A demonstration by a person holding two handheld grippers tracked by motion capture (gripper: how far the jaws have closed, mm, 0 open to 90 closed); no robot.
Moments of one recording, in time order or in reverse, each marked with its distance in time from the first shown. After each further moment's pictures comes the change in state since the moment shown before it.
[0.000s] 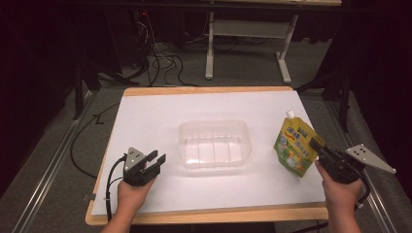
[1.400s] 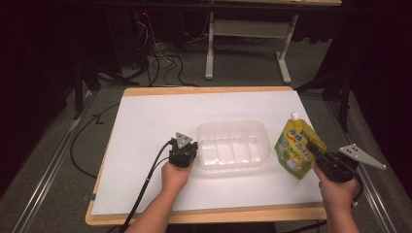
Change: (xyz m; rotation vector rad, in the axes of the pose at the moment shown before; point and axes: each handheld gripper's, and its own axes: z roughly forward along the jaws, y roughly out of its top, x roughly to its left) left arm -0.071 0.024 0.112 0.115 -0.009 -0.004; right arm -0.008 -0.012 0.012 0.064 -0.009 0.053
